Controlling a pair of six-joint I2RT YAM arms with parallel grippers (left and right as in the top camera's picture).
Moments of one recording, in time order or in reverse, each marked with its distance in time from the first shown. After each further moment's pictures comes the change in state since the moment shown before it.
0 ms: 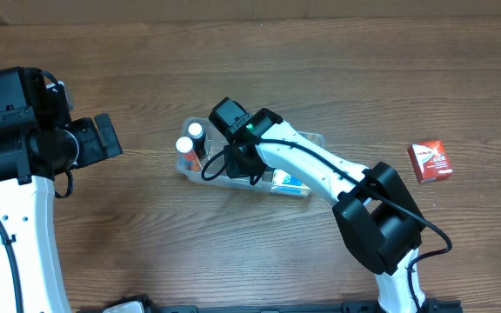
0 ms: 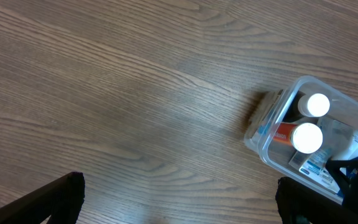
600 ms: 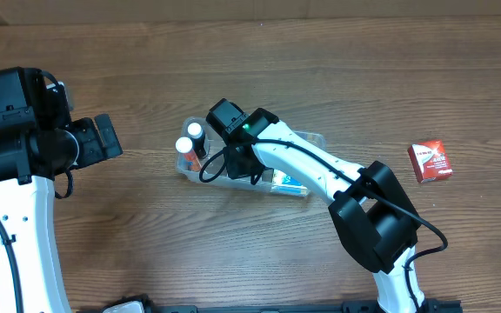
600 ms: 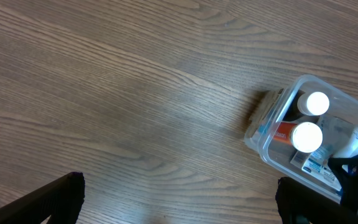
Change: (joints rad) left arm 0.000 0.000 0.000 -0.003 0.000 0.000; right arm 0.008 0.016 0.027 -0.029 0.064 -0.059
